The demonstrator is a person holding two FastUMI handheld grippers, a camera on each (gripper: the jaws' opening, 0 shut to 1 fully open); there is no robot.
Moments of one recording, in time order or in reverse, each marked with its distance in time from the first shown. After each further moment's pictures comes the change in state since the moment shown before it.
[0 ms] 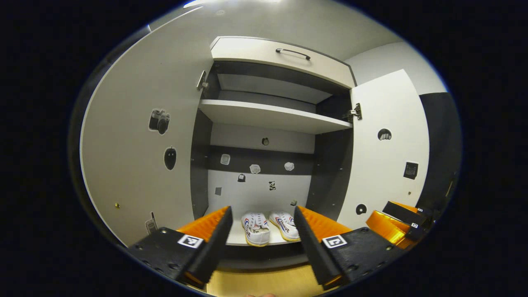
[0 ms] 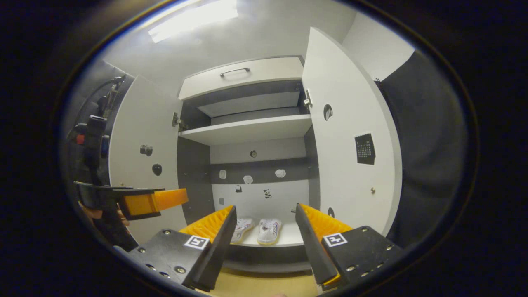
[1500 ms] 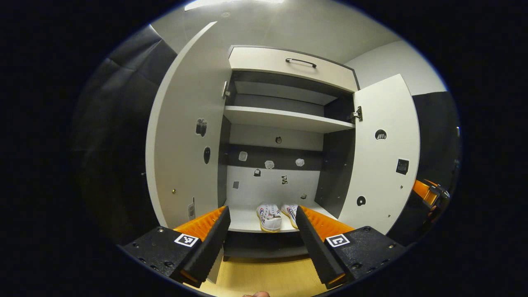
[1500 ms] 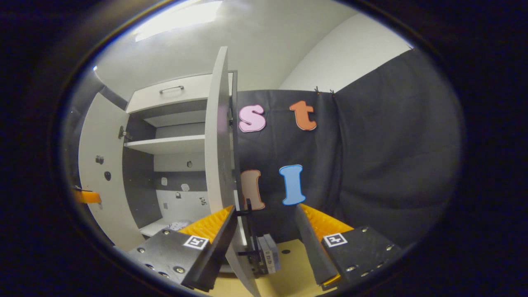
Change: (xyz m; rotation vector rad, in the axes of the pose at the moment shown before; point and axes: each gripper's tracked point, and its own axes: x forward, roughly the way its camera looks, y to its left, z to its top) left arm -0.060 0.026 0.001 -0.010 0.029 0.114; right arm -0.056 -0.177 0.050 -0.007 -0.034 -0.285
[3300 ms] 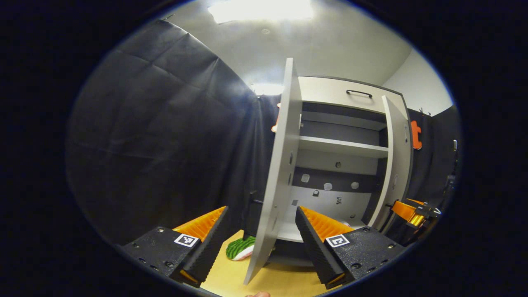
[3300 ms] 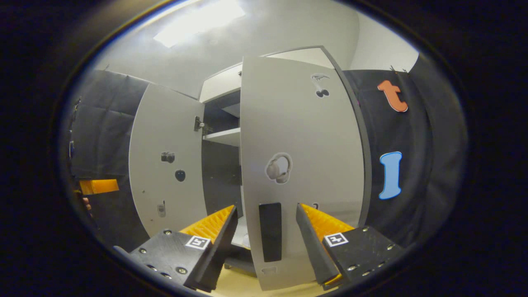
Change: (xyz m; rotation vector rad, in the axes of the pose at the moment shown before) left arm -0.094 0.127 0.041 -0.032 -0.164 0.426; right arm 0.035 0.228 -0.033 0.026 0.083 0.543
